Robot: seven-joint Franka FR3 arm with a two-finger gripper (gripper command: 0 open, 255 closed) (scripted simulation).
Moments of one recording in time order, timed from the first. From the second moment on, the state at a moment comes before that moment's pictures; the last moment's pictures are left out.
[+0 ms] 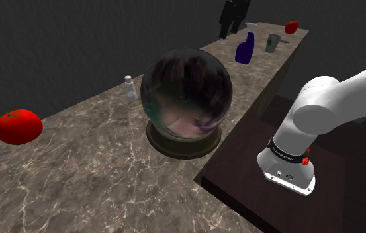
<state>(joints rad) -0.01 -0.79 -0.01 -2.32 0.01 1.67 -0.05</state>
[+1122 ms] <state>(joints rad) 0.05 -0.38 0.12 -2.29 0.10 2.10 0.08</state>
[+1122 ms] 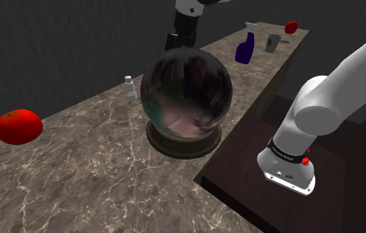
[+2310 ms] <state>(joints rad) 0.12 0.20 0.21 -1.93 0.02 2.39 0.23</state>
